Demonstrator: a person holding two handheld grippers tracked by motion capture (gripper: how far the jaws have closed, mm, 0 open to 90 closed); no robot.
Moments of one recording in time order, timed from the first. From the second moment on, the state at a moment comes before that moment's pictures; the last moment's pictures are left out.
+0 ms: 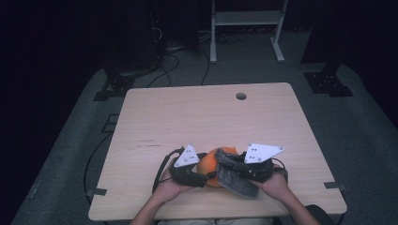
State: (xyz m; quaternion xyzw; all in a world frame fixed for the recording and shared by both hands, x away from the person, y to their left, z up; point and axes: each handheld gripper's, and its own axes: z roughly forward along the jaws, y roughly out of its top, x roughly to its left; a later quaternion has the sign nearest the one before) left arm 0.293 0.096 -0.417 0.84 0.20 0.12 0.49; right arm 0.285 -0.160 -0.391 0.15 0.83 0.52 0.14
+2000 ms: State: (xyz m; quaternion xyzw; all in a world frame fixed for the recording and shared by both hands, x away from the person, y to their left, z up) left arm 0.296 0.113 -0.426 0.85 0.14 0.14 0.48; right arm 0.300 -0.169 -0.405 0.19 0.82 0.52 0.13
